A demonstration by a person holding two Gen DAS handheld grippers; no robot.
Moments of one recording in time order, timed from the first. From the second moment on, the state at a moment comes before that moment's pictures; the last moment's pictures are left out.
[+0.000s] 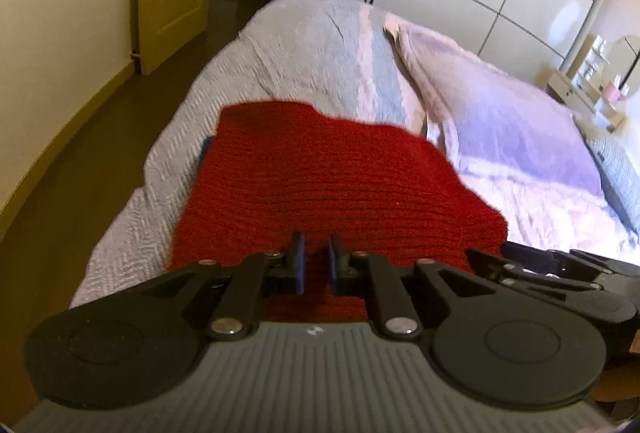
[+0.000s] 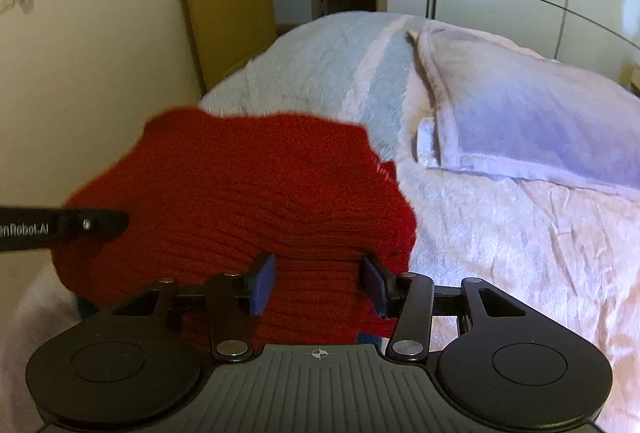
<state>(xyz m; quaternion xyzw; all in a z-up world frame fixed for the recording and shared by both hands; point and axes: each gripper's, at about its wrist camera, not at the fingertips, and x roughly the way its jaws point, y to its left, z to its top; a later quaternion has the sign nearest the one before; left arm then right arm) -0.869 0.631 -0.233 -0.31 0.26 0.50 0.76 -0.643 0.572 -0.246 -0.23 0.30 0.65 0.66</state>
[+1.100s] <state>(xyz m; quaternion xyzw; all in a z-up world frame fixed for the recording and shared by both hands) -0.854 0.546 -0.152 -0.34 0.34 0.57 0.67 -0.651 0.502 -0.183 -0.26 0.37 0.63 0.63</state>
